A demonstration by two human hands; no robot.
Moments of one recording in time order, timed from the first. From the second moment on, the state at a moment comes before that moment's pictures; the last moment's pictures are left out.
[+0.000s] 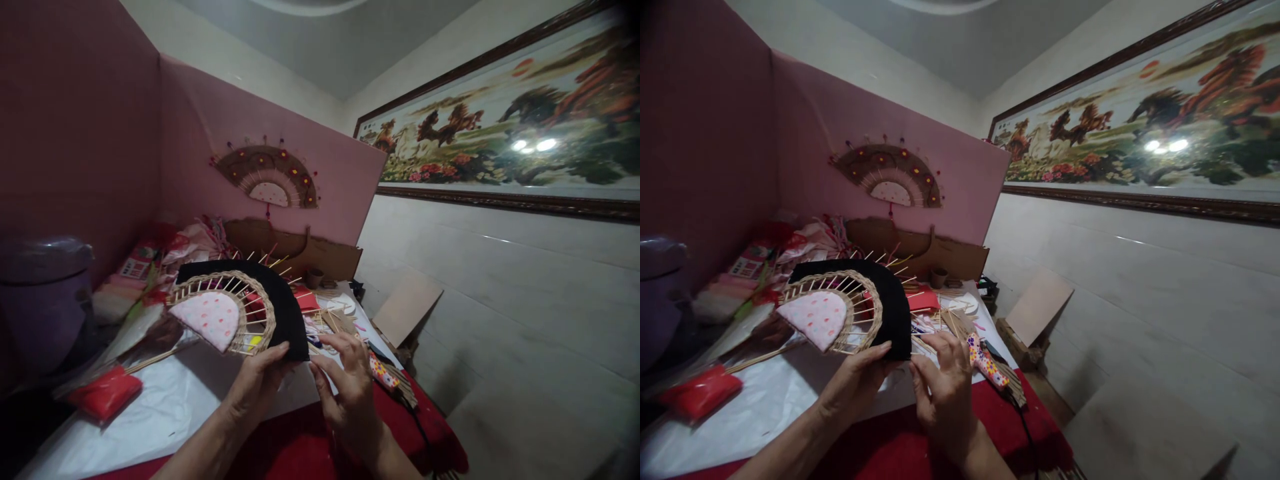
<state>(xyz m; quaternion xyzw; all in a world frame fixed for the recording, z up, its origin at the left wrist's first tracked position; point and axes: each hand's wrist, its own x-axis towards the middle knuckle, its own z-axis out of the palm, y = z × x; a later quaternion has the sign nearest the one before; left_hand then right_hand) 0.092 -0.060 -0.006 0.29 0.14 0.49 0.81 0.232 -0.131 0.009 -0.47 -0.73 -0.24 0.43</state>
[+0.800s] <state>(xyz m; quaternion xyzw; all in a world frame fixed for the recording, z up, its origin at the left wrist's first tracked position) 0.093 -0.059 -0.007 0.28 0.15 0.49 0.81 0.226 -0.125 -0.008 -0.48 -0.67 -0.20 0.53</state>
